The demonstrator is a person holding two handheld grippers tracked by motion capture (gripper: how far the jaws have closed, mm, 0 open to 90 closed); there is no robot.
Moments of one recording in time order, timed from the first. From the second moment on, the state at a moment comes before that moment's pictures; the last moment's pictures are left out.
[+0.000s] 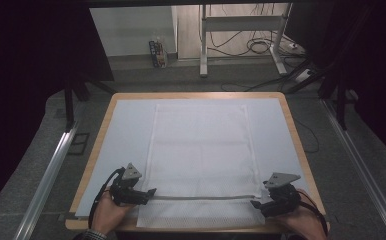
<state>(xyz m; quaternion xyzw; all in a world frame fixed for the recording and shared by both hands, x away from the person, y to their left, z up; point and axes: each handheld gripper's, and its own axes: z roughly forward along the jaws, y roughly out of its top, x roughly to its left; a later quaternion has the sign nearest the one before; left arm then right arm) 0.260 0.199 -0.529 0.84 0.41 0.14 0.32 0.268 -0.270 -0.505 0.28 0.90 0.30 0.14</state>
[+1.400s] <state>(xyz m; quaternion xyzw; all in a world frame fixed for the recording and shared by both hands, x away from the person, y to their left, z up) 0.258 0.190 -0.529 0.86 0.39 0.14 0.31 0.263 -0.268 -0.511 0.25 0.92 0.29 0.12</state>
